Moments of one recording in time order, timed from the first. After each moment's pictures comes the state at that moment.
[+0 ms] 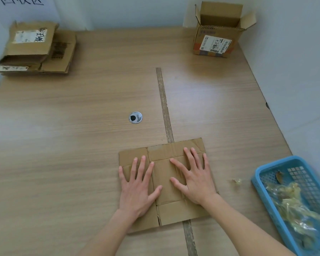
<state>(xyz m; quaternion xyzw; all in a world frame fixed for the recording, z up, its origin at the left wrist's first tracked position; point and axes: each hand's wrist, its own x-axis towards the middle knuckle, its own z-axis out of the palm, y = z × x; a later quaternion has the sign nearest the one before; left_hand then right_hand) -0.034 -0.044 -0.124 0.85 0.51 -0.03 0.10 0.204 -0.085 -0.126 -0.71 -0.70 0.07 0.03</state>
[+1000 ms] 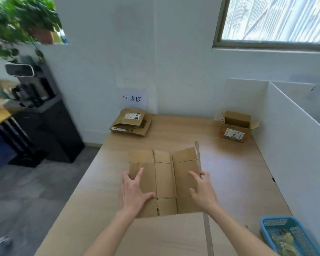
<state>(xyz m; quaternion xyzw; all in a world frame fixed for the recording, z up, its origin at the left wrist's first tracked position) -0.195 -0.097 0.182 0.65 0.73 0.18 0.16 0.065 -0.095 0.156 -0.73 -0.62 0.22 0.18</state>
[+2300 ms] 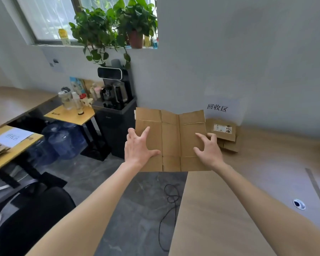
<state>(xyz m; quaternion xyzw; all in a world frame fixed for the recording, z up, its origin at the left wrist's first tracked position) -0.725 0.093 0.329 0.62 0.75 0.21 0.02 -0.461 0.161 0.266 -0.63 -0.69 0.21 0.28</state>
